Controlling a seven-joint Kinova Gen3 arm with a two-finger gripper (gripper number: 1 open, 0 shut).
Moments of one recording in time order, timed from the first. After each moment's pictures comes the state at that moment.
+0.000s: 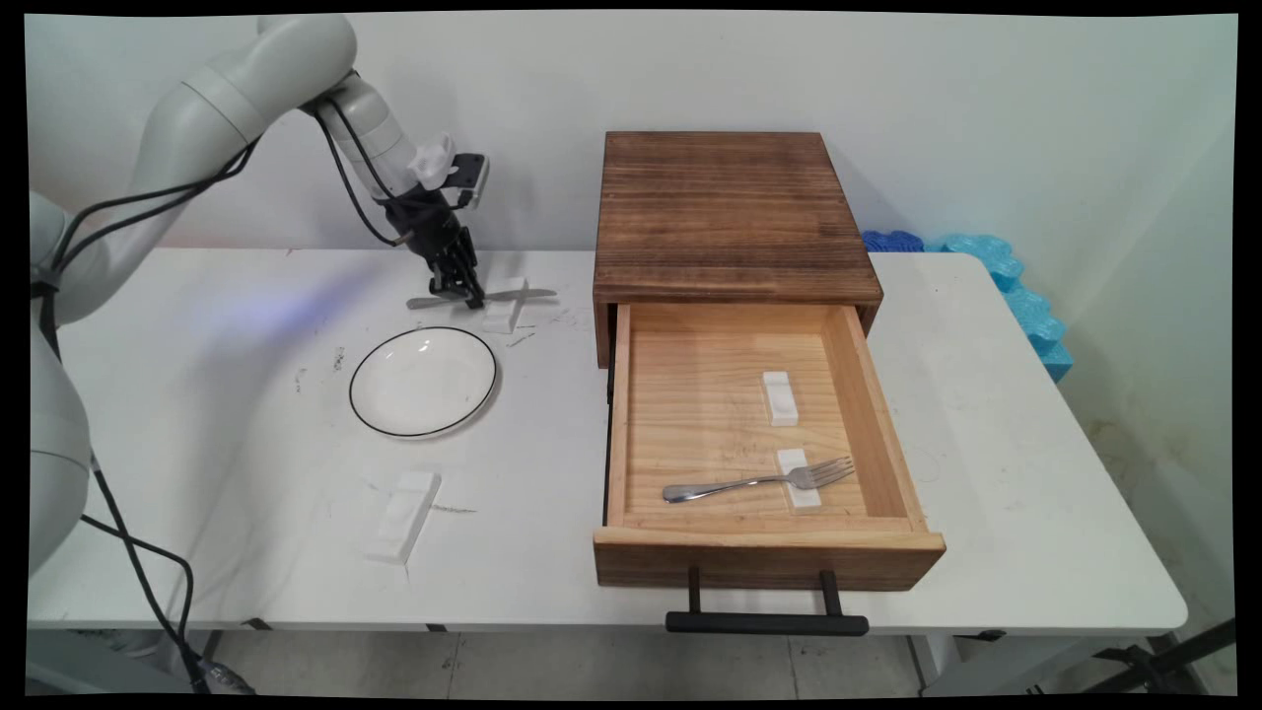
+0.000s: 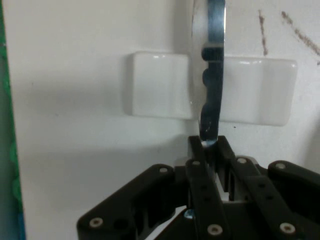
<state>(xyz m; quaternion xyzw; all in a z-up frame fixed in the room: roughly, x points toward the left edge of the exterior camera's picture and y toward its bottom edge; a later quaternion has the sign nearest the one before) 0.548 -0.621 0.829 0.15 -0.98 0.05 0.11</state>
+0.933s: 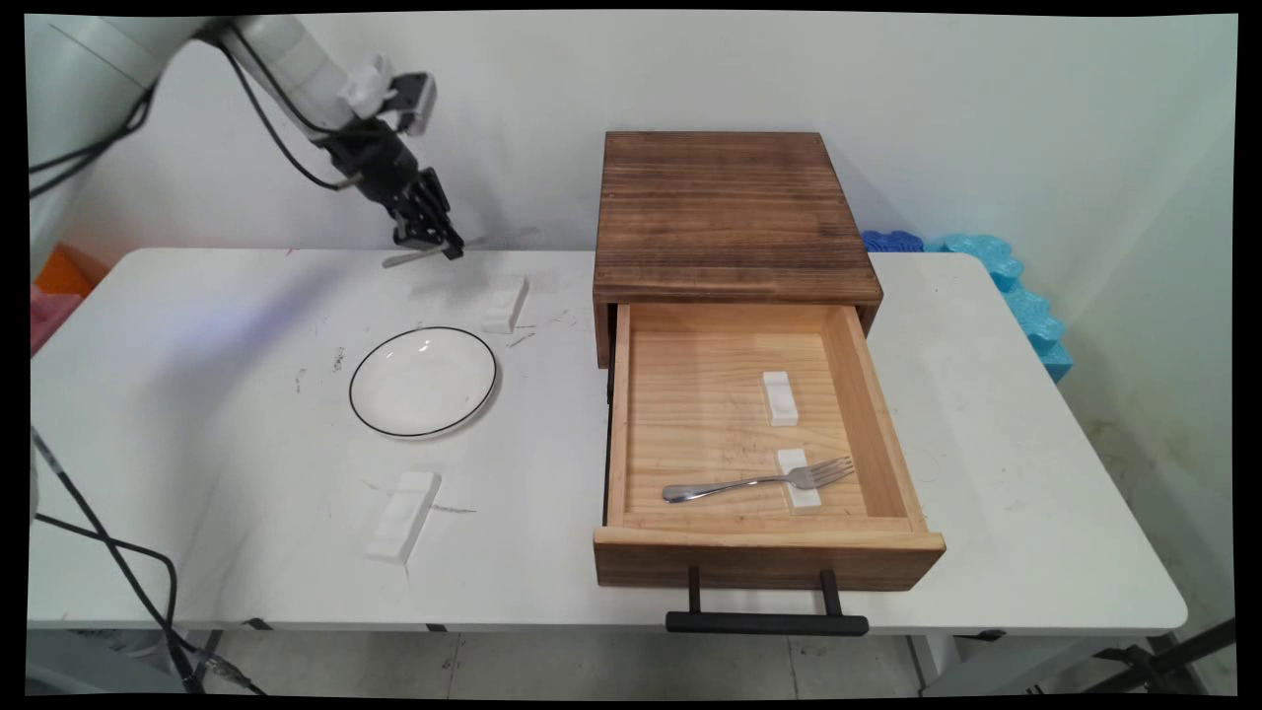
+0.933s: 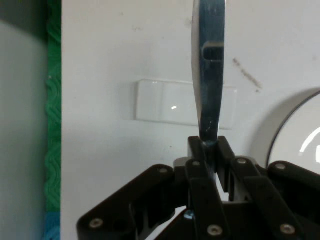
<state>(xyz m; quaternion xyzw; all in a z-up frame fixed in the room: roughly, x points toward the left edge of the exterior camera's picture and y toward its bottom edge) 0.572 -0.569 0.926 0.16 -0.97 0.09 0.17</state>
